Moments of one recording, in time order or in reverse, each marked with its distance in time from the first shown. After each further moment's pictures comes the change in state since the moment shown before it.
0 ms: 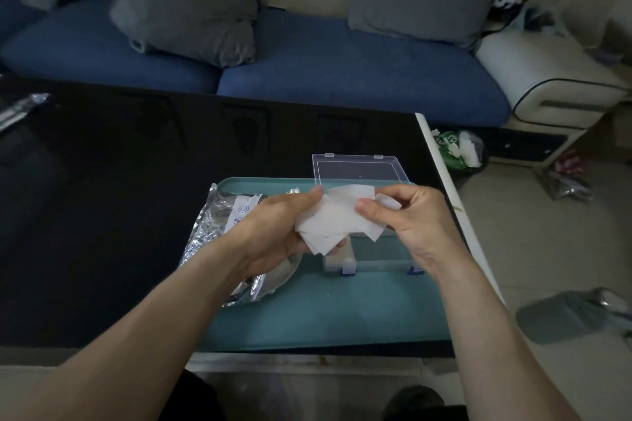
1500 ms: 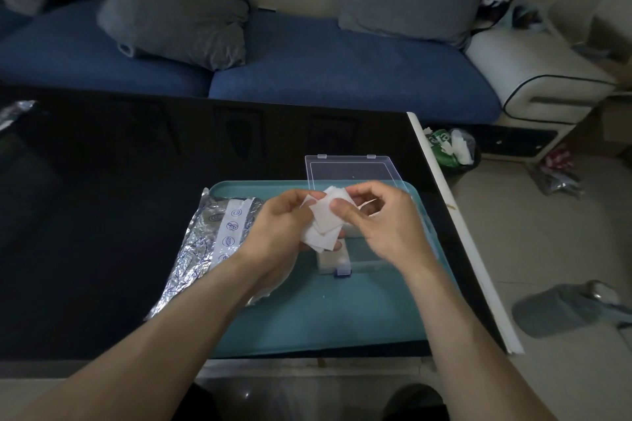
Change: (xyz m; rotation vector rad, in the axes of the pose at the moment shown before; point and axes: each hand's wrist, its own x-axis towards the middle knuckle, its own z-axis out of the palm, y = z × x) left_hand 0.005 -0.017 0.016 0.044 0.183 0.229; right_hand 0.001 0.006 0.021 -0.320 0.056 -0.160
